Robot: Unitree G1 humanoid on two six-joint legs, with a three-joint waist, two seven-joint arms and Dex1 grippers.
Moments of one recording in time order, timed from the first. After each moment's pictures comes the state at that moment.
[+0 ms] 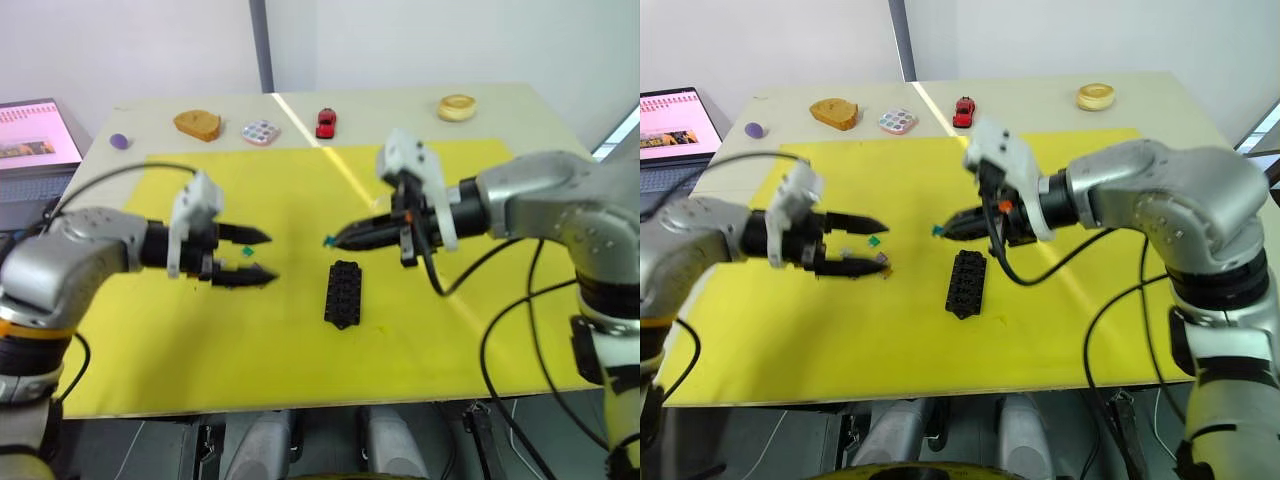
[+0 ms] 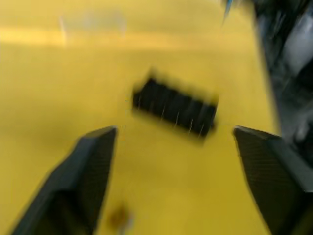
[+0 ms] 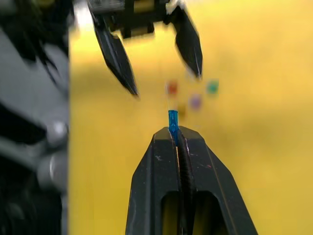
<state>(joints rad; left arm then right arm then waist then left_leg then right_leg) -0.47 0.95 -0.14 -0.24 -0.57 0.60 -1.22 -0.97 -0.88 0.30 -0.47 0.79 1.20 0.90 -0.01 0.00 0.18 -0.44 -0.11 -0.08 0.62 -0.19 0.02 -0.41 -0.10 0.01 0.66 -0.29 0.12</state>
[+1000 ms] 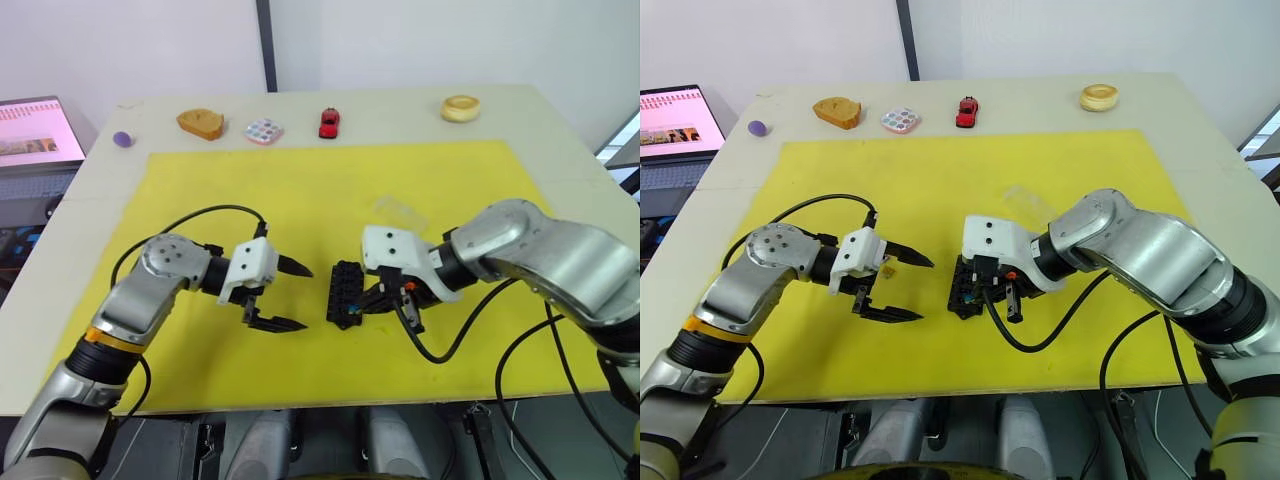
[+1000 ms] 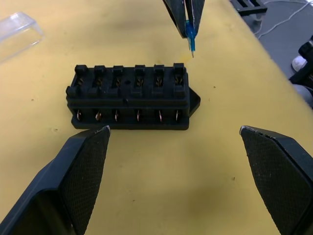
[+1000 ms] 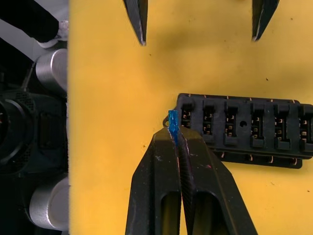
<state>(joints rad) -0.49 0.68 -0.26 -0.12 -0.32 0.24 -1.32 -0.91 -0.92 0.48 -0.55 0.59 1.24 1.05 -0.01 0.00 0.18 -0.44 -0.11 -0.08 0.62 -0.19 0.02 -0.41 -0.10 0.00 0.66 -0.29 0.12</state>
